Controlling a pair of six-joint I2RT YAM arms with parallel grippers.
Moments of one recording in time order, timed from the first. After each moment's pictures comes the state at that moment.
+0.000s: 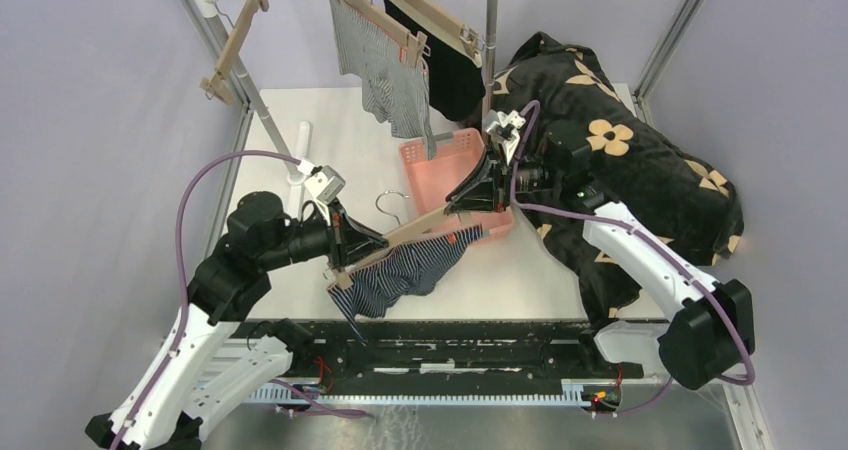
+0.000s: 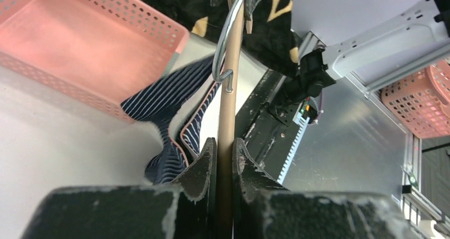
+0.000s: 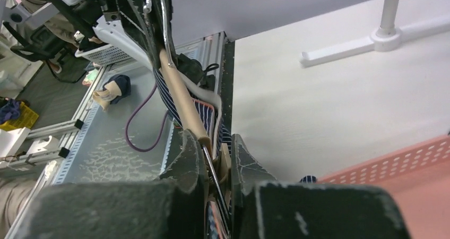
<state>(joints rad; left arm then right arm) -0.55 0.68 0.98 -0.60 0.52 -0.30 0.48 1.29 1.01 0.19 -1.14 0.28</state>
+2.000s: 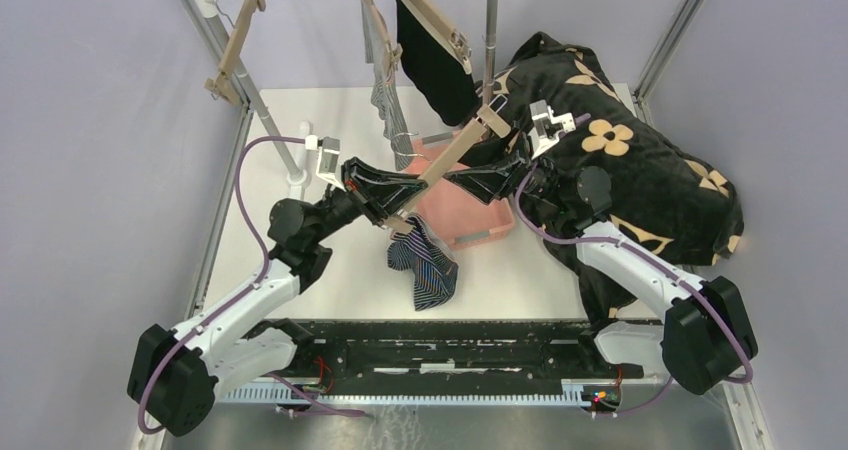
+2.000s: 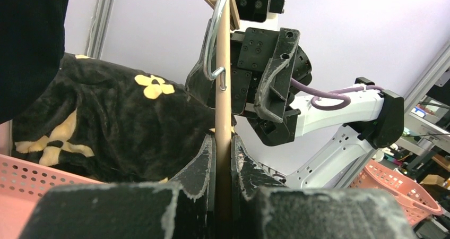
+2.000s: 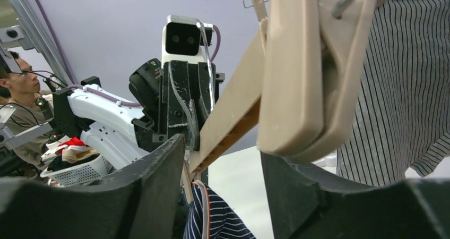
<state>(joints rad) -0.56 0.98 0.60 0.89 0.55 -0.73 0.51 1.24 0.78 1.07 -0.74 0.75</state>
